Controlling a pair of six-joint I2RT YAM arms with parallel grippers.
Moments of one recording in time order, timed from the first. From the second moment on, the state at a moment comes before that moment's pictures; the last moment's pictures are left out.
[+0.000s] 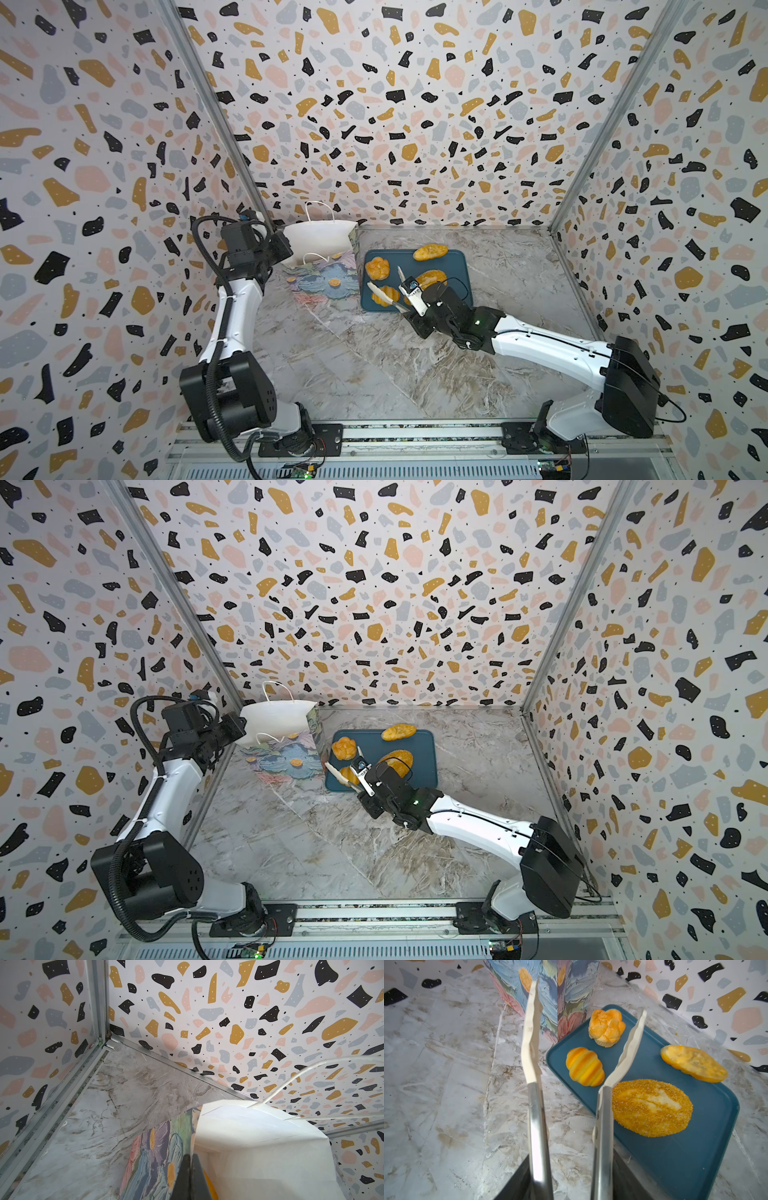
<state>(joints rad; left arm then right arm) 0.29 1.43 1.24 -0.29 0.38 -0.32 0.98 1.48 1.07 -0.27 0.17 0.03</state>
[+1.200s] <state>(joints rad) 0.29 1.43 1.24 -0.29 0.38 -0.32 0.88 1.73 1.23 -0.42 0.09 -0.11</state>
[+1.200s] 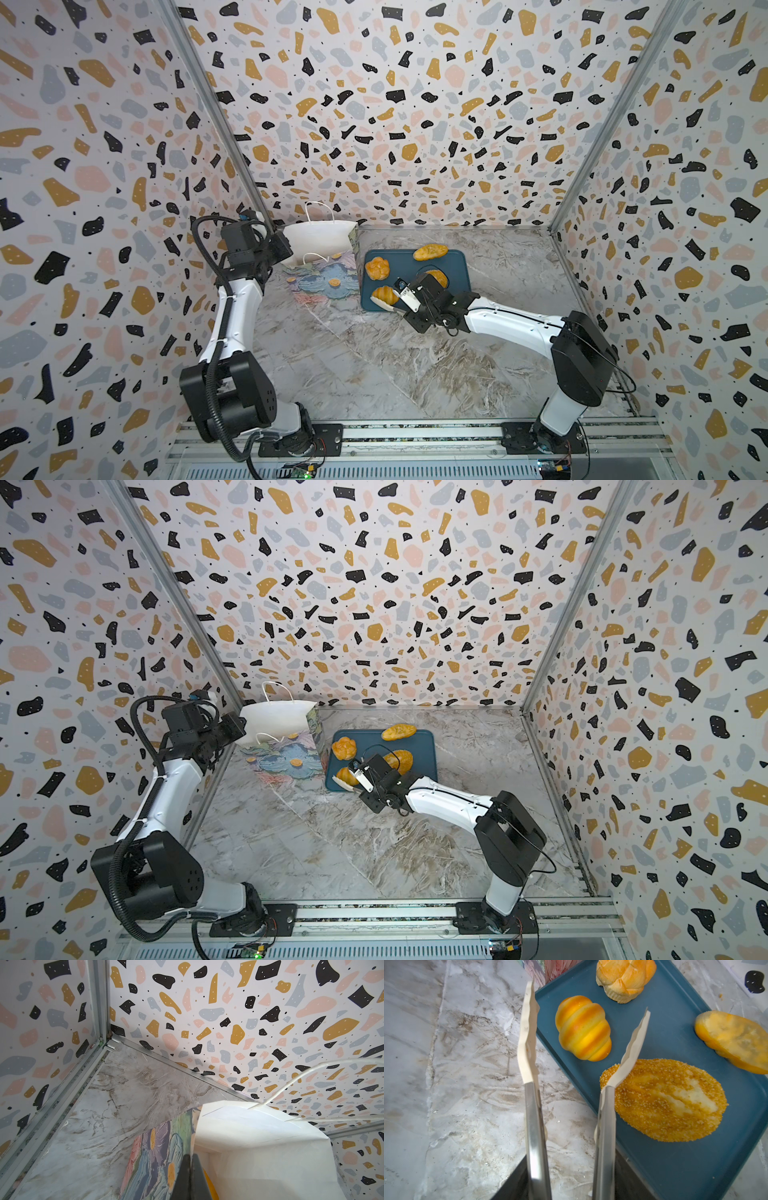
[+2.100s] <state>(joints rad) 0.29 1.43 1.24 -0.29 0.38 -0.32 0.87 1.92 1.45 -0.59 0.10 -0.17</state>
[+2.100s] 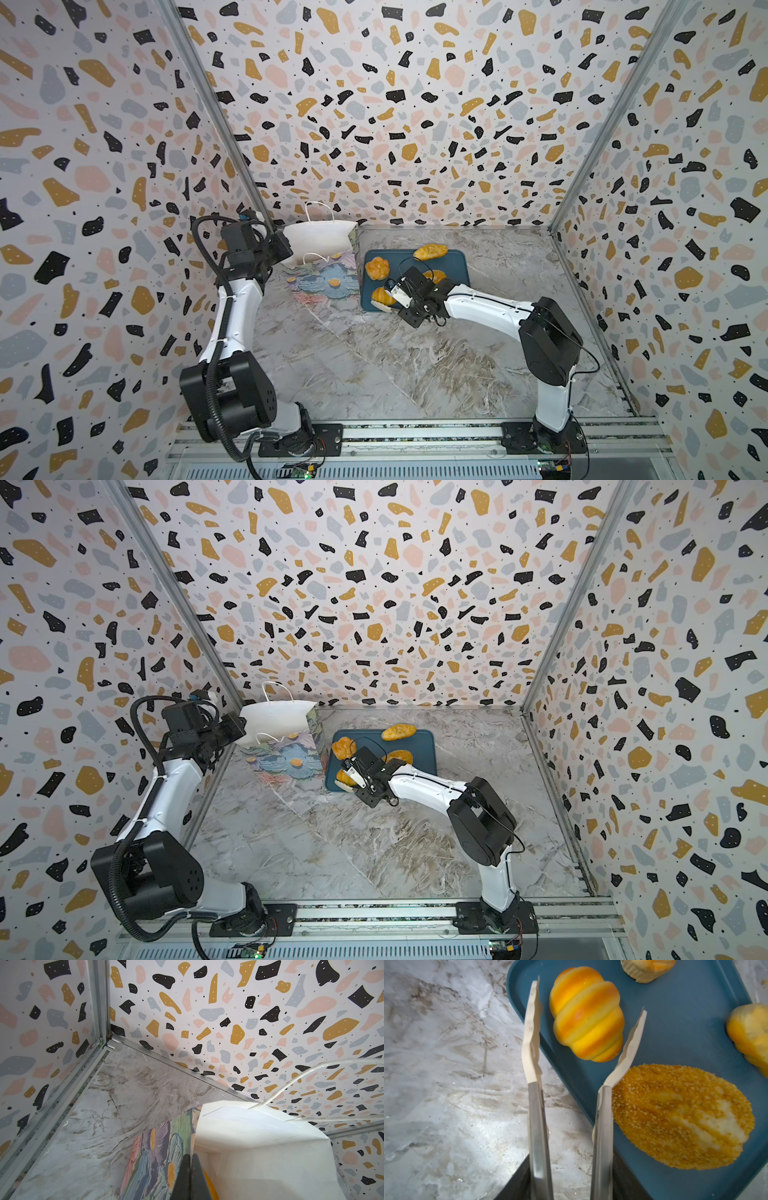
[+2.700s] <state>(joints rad) 0.29 1.43 1.24 -0.29 0.38 -0.32 0.87 1.94 1.48 -0.61 0.11 -0.19</state>
